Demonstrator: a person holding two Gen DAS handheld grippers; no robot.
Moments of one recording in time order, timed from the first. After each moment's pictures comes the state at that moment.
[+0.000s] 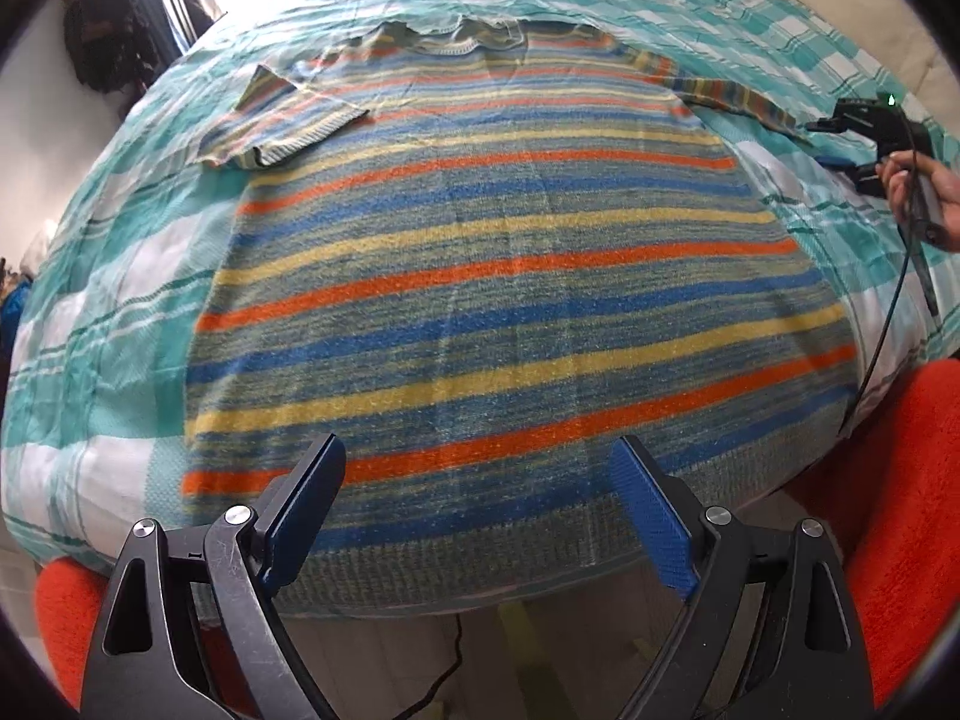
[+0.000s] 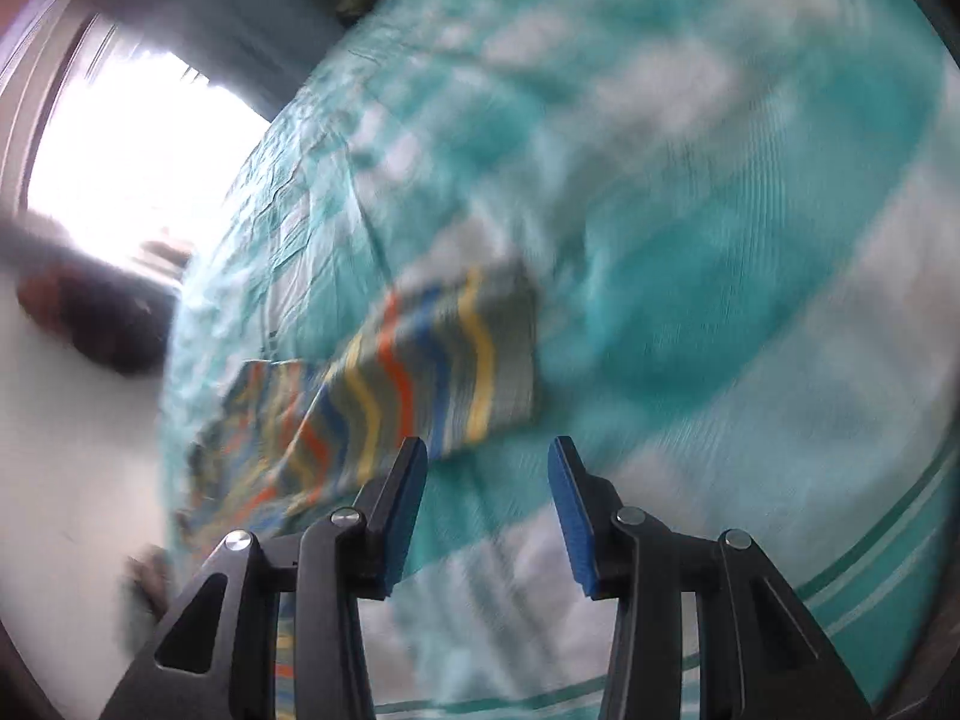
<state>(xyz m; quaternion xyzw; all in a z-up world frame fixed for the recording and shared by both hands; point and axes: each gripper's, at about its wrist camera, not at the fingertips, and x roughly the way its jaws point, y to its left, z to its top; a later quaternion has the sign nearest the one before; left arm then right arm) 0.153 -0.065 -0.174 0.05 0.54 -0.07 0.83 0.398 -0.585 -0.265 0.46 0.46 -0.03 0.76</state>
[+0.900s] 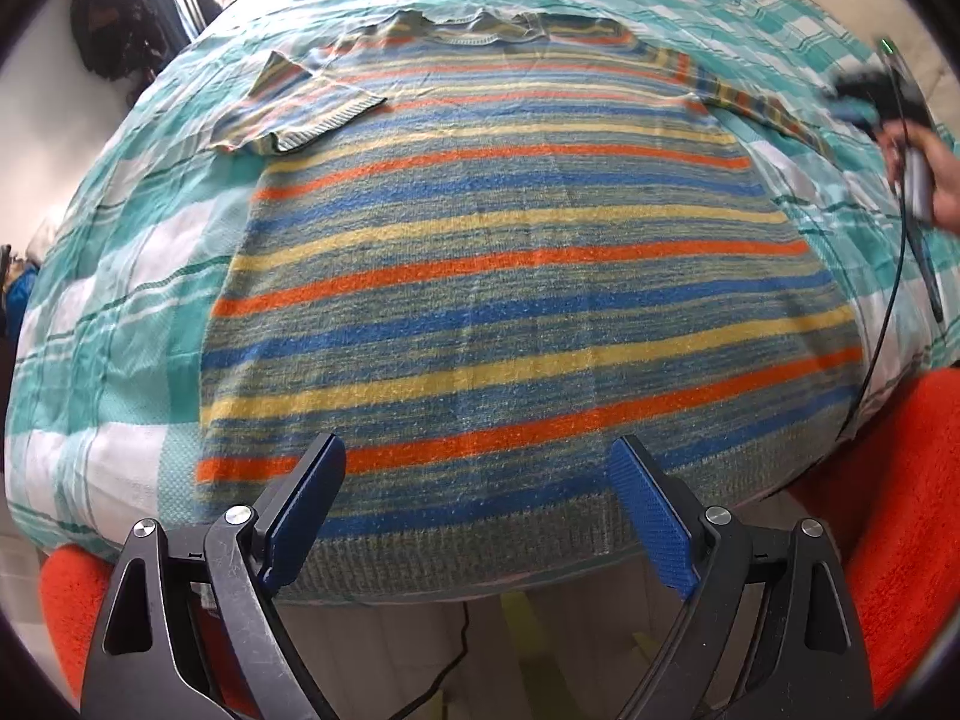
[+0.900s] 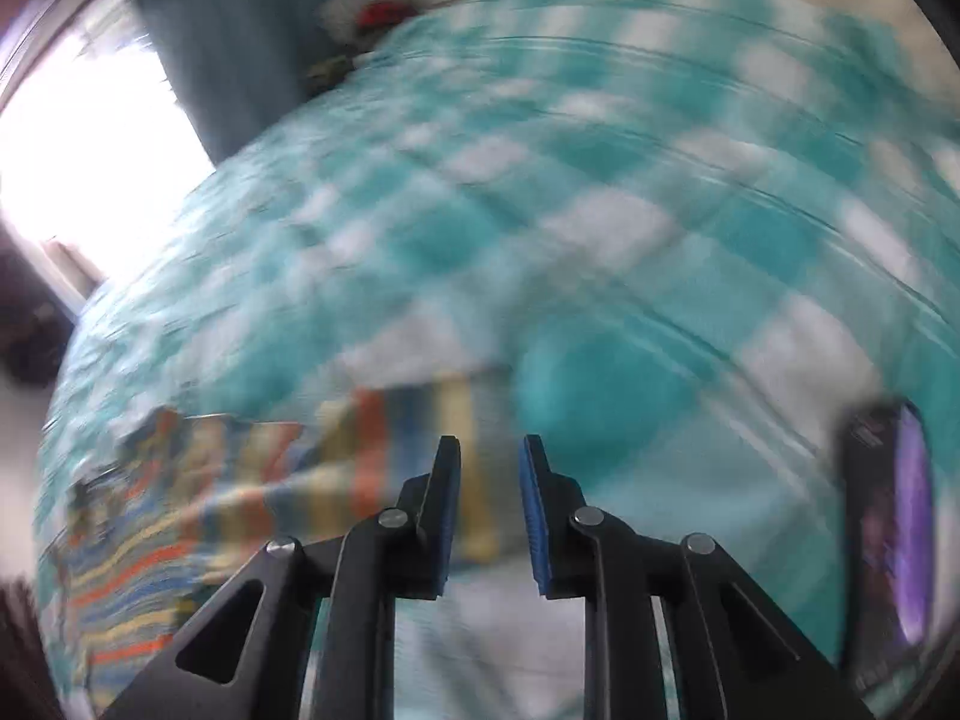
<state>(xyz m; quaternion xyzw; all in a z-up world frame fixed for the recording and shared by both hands) 0.154 -0.058 -0.172 0.05 0.55 -0.06 0.83 0.439 -0.535 -0.197 0.25 0.42 -0.10 0.87</state>
